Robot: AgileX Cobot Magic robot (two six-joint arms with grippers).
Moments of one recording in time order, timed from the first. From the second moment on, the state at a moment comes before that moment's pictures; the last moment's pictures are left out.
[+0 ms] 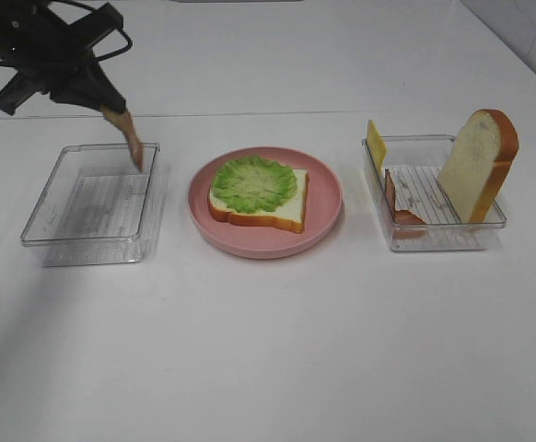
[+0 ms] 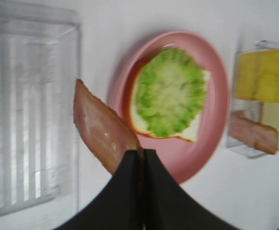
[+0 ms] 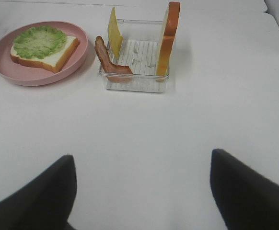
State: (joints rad) left arm -0.08 2.02 -1.62 -0.74 0.93 0.08; right arm 0.00 -0.01 -0.51 0.15 1.07 -0.13
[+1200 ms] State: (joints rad) left arm -0.32 2.36 -1.65 -1.55 0.87 0.60; right arm 0.00 -0.01 -0.51 0.15 1.07 -0.13
